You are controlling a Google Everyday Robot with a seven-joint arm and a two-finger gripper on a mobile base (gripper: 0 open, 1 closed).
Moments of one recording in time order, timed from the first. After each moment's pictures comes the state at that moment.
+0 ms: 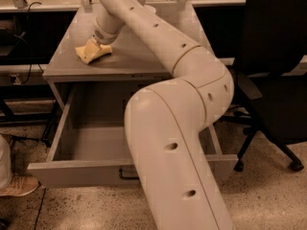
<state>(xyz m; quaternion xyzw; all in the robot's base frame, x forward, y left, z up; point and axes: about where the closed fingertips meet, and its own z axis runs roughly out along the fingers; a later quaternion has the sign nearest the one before) 0.818 0.194 0.835 -0.51 0.80 0.13 0.30</state>
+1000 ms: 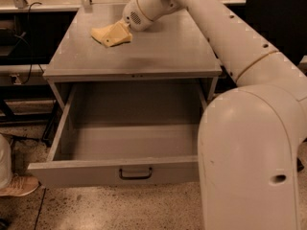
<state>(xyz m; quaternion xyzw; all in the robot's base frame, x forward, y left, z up) 0.754 0.109 0.925 -0.52 0.74 0.24 0.37</state>
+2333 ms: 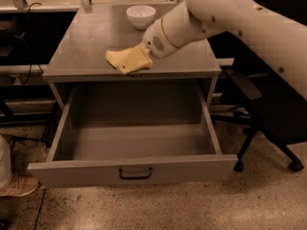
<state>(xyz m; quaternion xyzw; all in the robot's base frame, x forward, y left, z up) 0.629 0.053 0.918 -0.47 0.77 0.24 0.35</state>
